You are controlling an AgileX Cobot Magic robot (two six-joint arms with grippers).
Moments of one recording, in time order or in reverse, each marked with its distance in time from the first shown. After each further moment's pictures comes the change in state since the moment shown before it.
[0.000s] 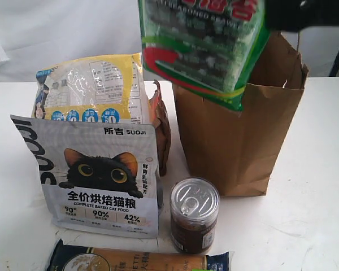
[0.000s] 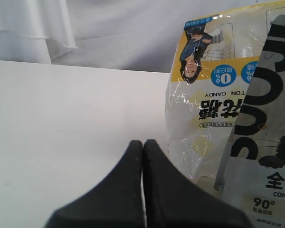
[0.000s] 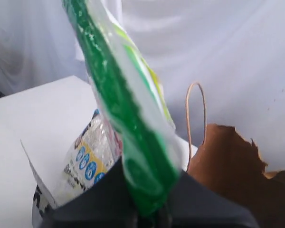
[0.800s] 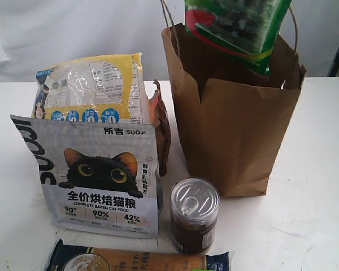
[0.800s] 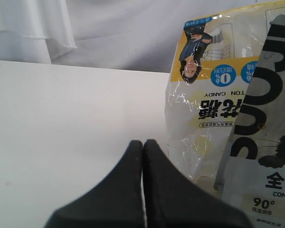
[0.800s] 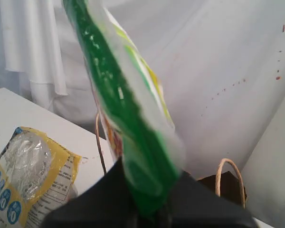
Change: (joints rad) left arm 0.000 0.000 0.000 0.000 0.000 0.000; right arm -0.146 0.120 -0.077 -0.024 -0.078 -0.038
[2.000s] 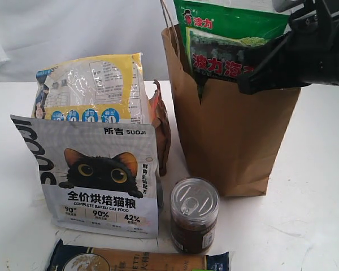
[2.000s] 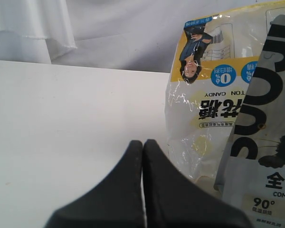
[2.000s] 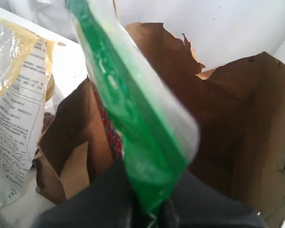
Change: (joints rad) left arm 0.000 0.000 0.000 0.000 0.000 0.000; right arm 0.000 0.132 0.204 -0.033 -0.072 0.010
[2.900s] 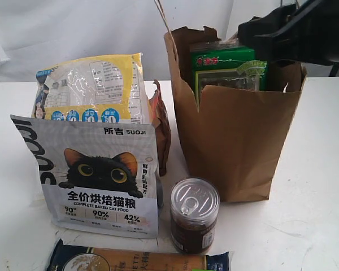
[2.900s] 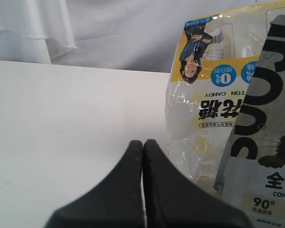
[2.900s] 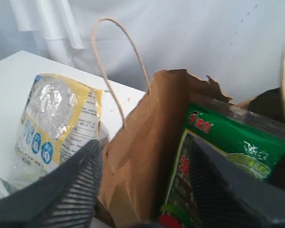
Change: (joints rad) left arm 0.000 0.000 0.000 0.000 0.000 0.000; right arm 0.000 -0.144 -0.032 0.106 0.113 0.057
